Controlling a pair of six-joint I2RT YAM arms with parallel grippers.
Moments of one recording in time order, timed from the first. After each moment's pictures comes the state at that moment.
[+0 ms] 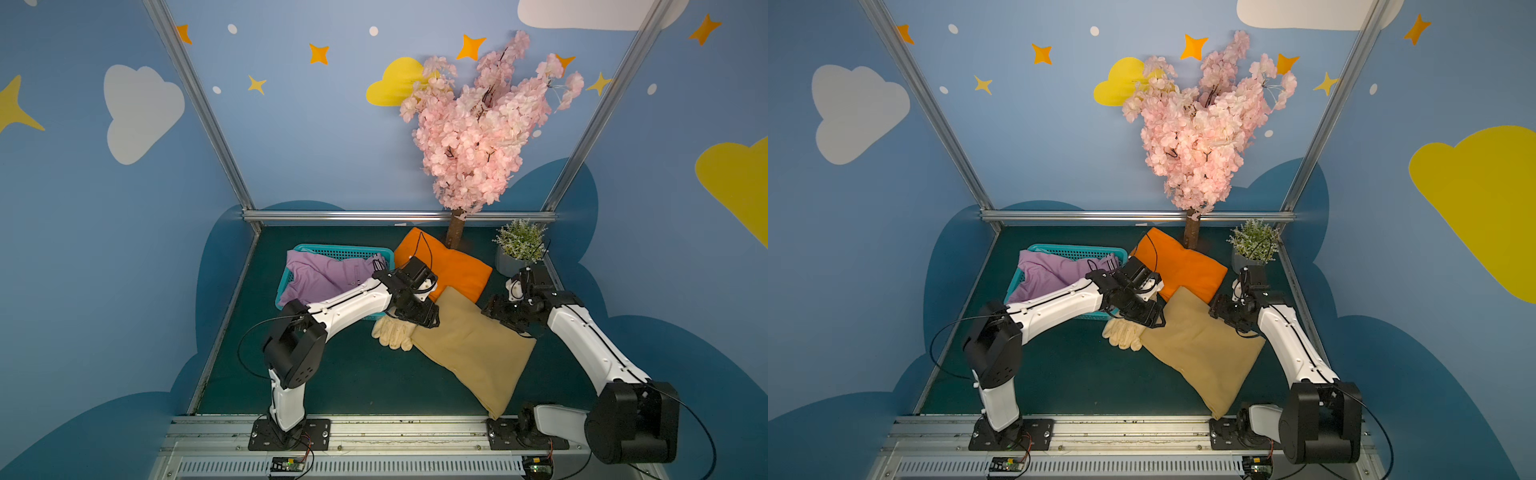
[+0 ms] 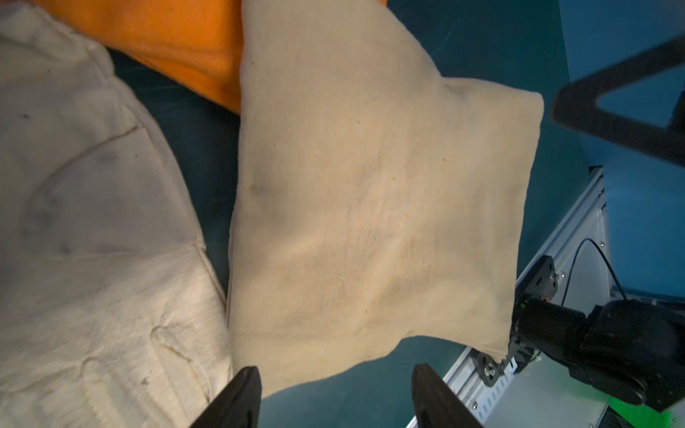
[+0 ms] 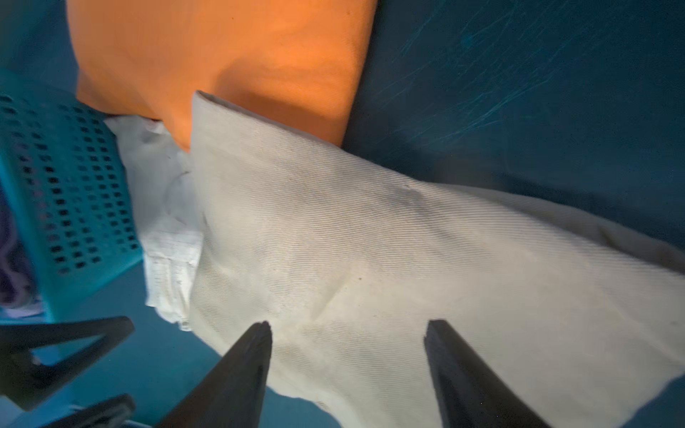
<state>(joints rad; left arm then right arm) -0.80 1.91 1.51 -0.72 0.35 -0.38 0.08 1.25 0.89 -0.81 -0.26 0.43</state>
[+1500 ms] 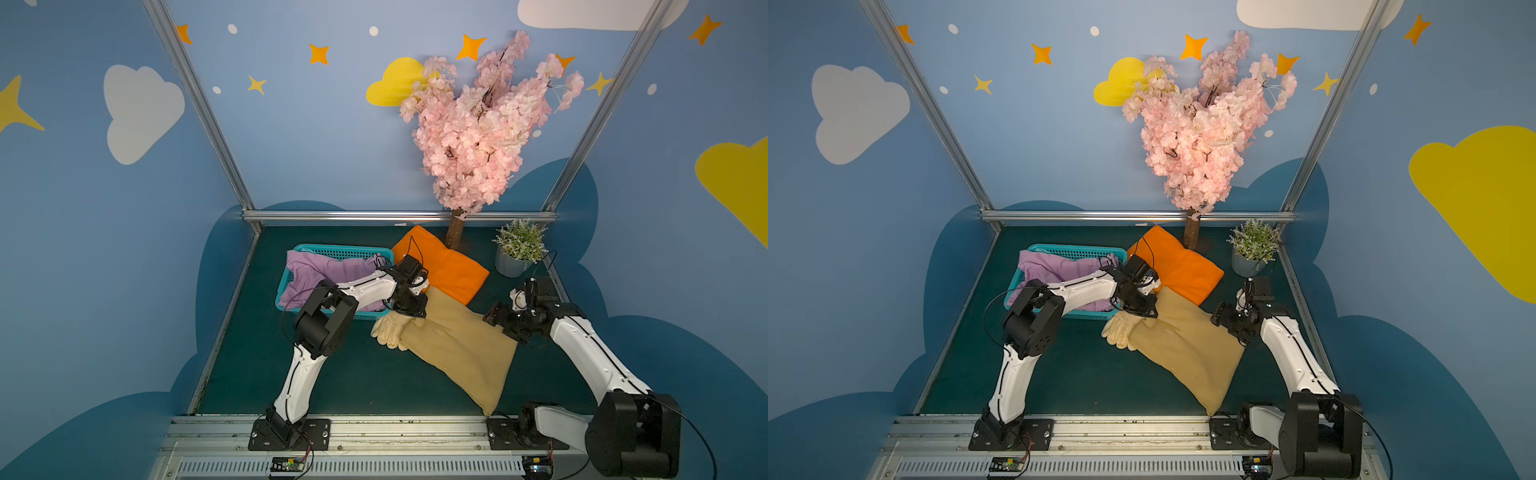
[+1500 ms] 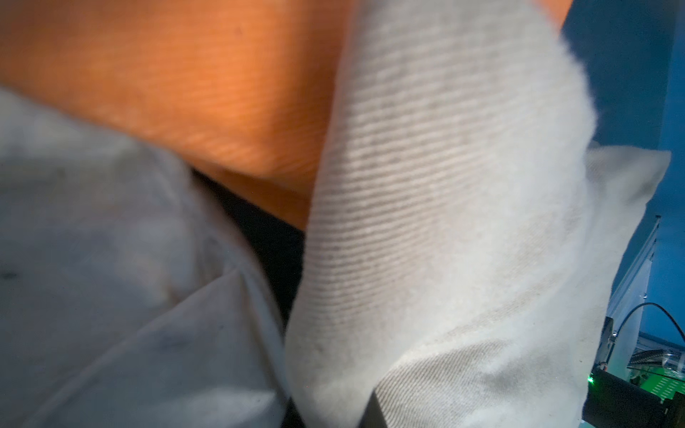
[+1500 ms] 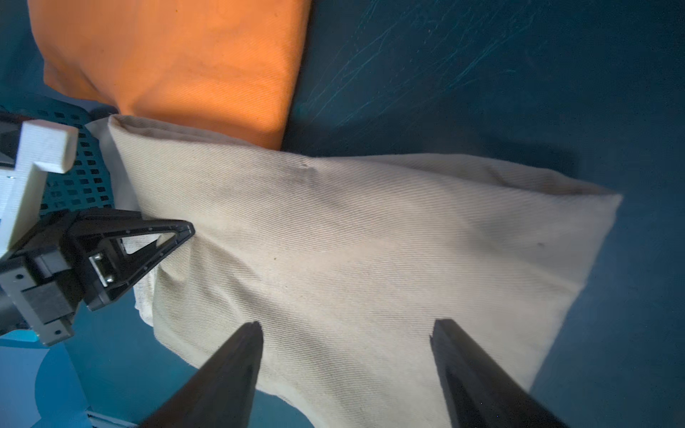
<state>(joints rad) -0.64 2.18 1.59 -0.62 0.44 -0.32 0.04 1.20 0.80 -0.77 -0.31 0.46</state>
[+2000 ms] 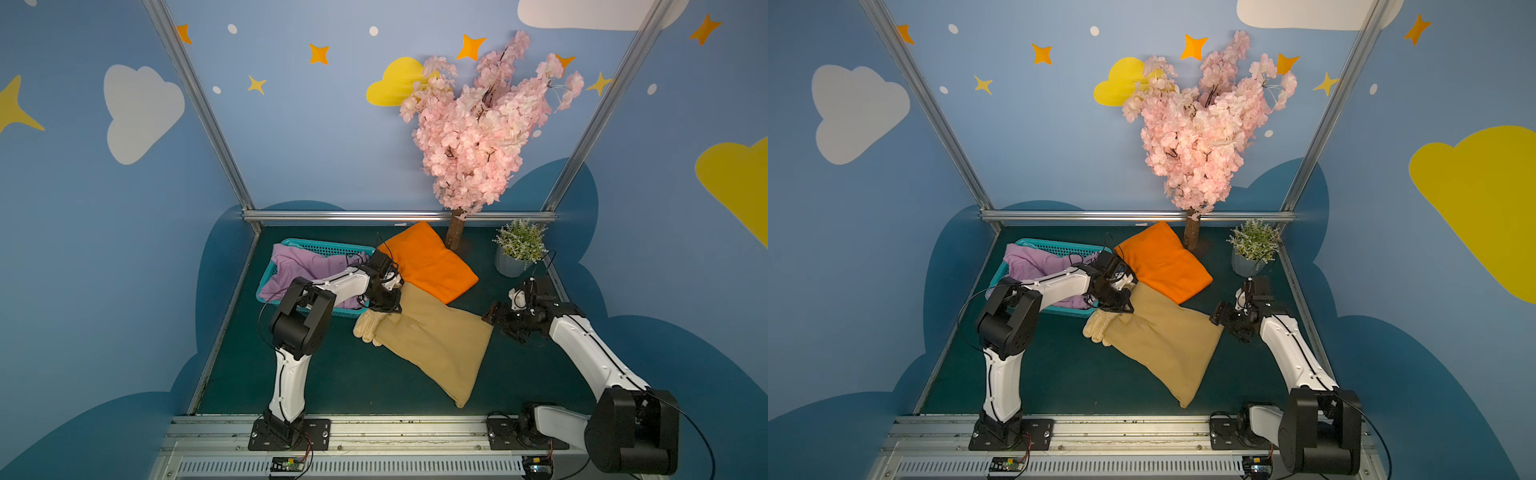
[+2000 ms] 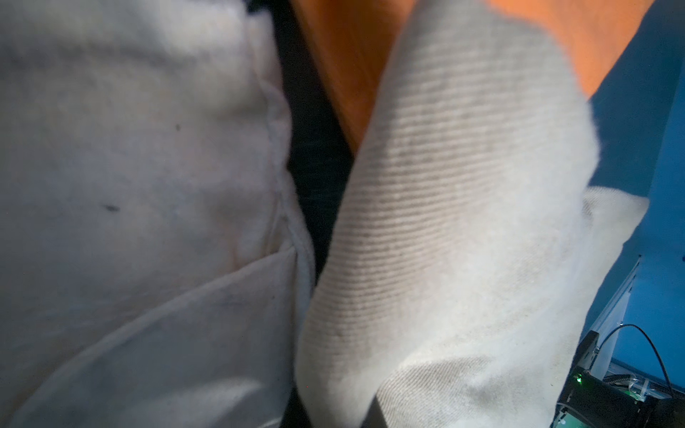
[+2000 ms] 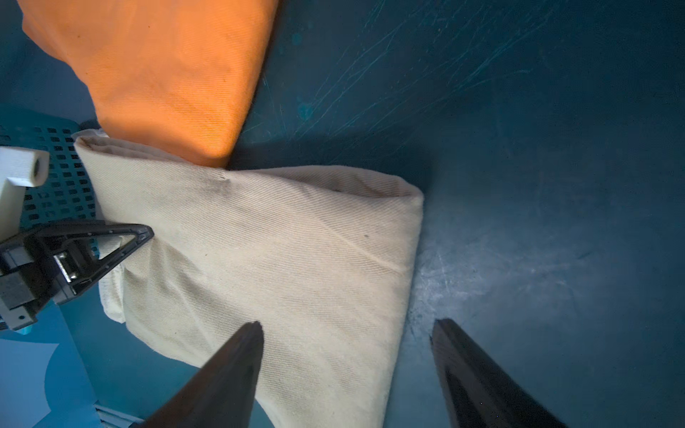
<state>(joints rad) -0.48 2.06 1.41 -0.61 0.47 -0.31 0.03 1.21 0.80 -0.75 -0.33 0.46</state>
